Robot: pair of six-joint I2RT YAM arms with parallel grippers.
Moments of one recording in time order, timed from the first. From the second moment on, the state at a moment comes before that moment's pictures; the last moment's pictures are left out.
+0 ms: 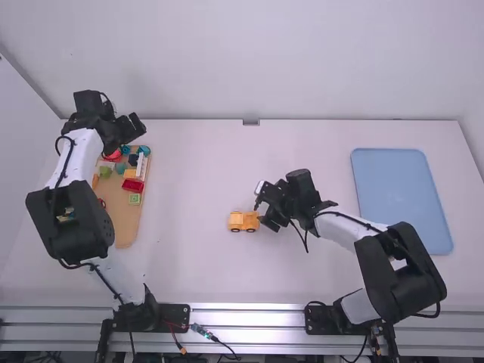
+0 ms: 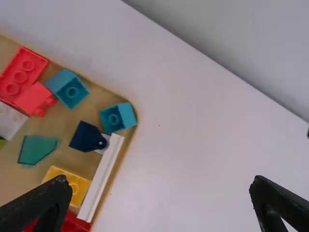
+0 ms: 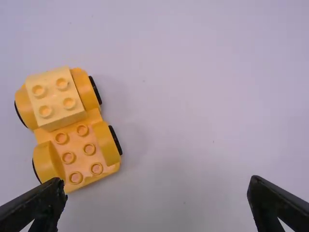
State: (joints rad) left arm 0.33 1.90 1.62 -0.63 0.22 -0.30; right arm 0.43 1.59 0.67 0.03 -0.38 -0.68
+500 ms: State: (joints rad) left arm 0.33 1.91 1.62 -0.72 -0.06 -0.67; right arm 0.43 1.59 0.67 0.09 -0.38 -0.68
